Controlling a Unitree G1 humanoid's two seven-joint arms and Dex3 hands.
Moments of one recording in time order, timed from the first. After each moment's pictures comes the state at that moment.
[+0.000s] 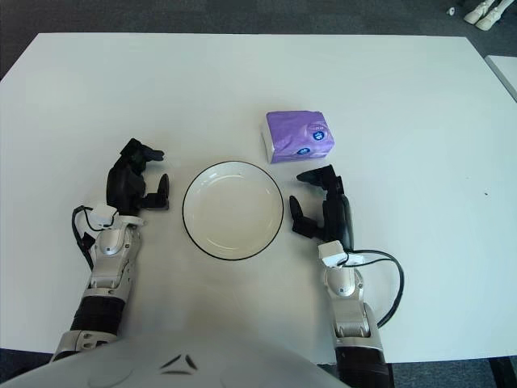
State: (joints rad) left arm 0.00 -0.02 0.04 0.16 -0.02 -0.32 0.03; right arm 0.24 -0.13 -0.06 -0.05 -0.40 -0.48 -0.23
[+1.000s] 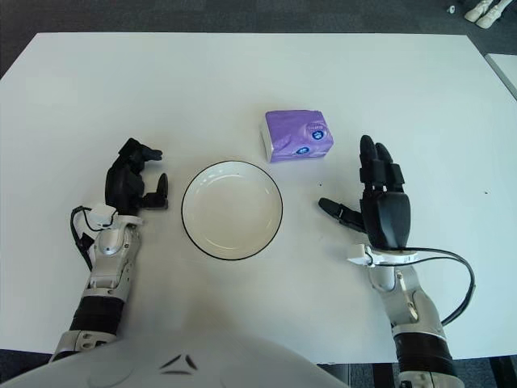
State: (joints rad) left arm 0.00 -0.03 0.04 0.16 -0.03 -0.32 0.03; right arm 0.14 -0.47 -0.18 0.10 -0.76 -0.60 -0.62
